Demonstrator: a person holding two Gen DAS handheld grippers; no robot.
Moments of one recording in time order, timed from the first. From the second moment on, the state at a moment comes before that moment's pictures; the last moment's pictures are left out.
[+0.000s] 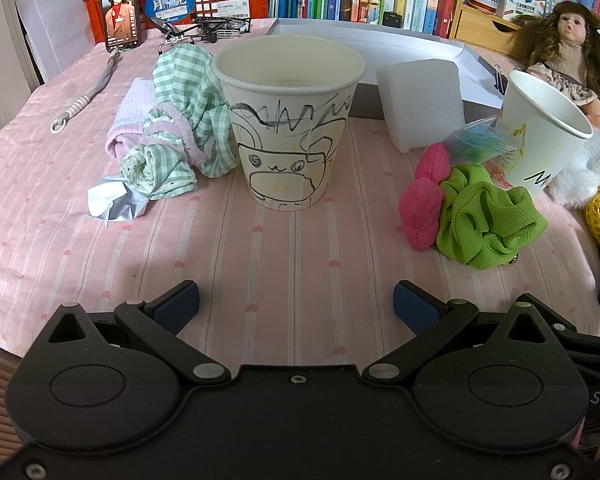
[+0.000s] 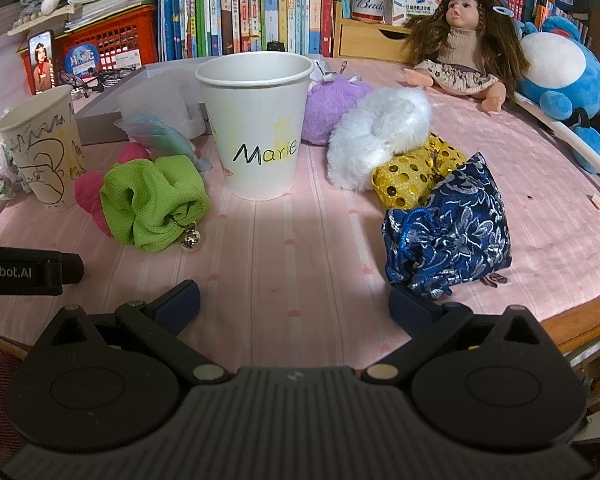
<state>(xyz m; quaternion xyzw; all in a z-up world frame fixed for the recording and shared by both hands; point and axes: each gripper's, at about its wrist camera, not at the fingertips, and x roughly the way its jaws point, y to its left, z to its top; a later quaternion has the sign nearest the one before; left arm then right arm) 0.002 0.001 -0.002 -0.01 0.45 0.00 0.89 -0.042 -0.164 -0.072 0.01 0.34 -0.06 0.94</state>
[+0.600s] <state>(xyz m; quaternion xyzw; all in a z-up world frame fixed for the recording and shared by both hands) -0.014 0.007 -0.007 0.01 0.40 -0.03 0.92 -0.045 -0.165 -0.073 0.01 0.32 -0.05 0.95</state>
